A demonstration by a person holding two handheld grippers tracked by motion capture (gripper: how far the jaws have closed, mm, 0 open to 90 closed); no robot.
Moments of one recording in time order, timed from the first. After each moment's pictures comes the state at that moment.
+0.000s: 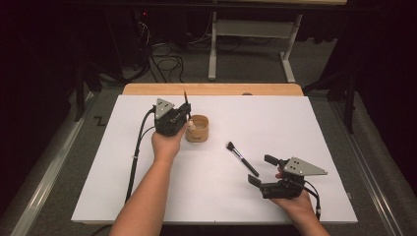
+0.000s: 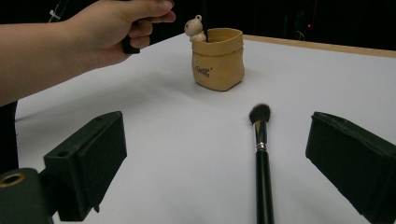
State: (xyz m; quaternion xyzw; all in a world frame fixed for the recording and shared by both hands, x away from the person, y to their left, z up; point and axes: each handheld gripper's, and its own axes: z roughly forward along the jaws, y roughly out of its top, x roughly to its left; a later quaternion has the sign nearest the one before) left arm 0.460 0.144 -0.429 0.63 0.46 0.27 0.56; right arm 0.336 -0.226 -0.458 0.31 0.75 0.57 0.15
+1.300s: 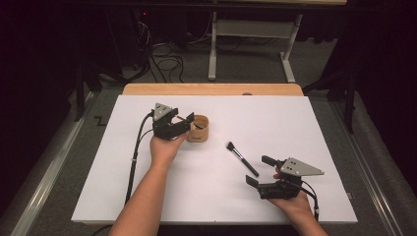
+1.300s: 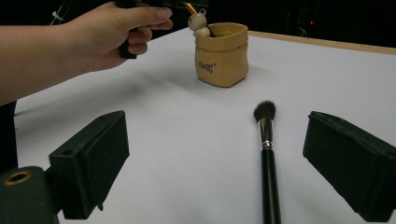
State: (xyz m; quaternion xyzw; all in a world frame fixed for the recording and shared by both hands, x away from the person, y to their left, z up) left arm 0.460 0.151 -0.442 0.64 0.49 0.24 0.54; right arm 0.336 -0.220 -0.459 0.31 0.76 0.56 0.15
